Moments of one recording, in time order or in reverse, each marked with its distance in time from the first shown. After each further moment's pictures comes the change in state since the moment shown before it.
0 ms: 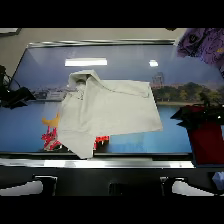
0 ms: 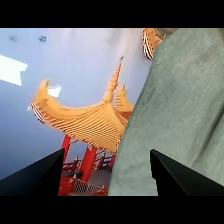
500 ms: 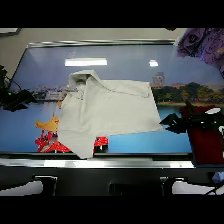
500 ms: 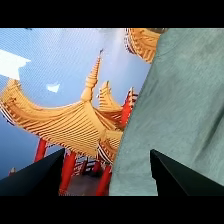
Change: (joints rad) left arm 0.002 0.016 -0.040 0.000 0.010 0.002; right arm 0.094 -0.125 -0.103 0.098 -0.112 -0.120
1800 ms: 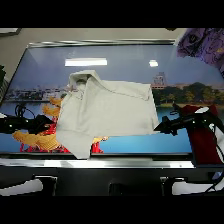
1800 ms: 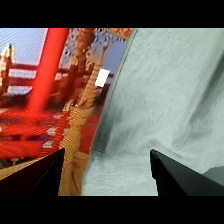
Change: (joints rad) left arm 0.170 -0.004 -0.581 -0.443 0.192 0.435; right arm 0.073 -0.045 -0.006 0.034 0.114 0.023
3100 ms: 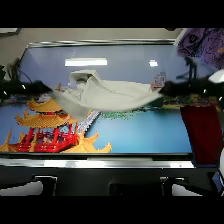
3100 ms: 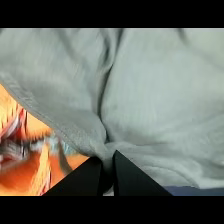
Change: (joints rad) left arm -0.251 -0.026 0.642 -0.052 0.018 -0.074; right arm 0.203 0.195 0.550 -0.071 -0.164 0.111
